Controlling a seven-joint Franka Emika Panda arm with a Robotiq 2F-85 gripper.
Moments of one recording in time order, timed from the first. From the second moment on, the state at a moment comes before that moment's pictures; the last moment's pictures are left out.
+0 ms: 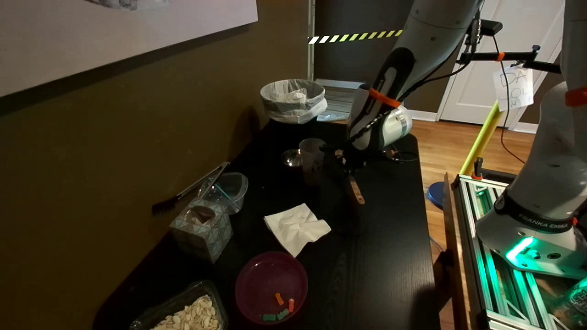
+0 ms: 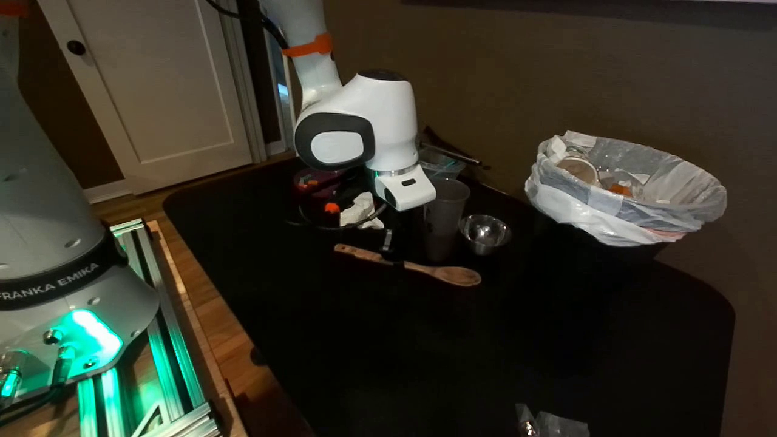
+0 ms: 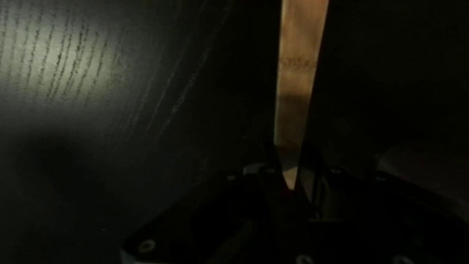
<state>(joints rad) 0.06 0.40 -0.27 -2.55 0.35 3.05 0.47</state>
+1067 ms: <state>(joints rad) 0.81 0.08 -1.04 -2.64 -0.27 2.73 0.92</state>
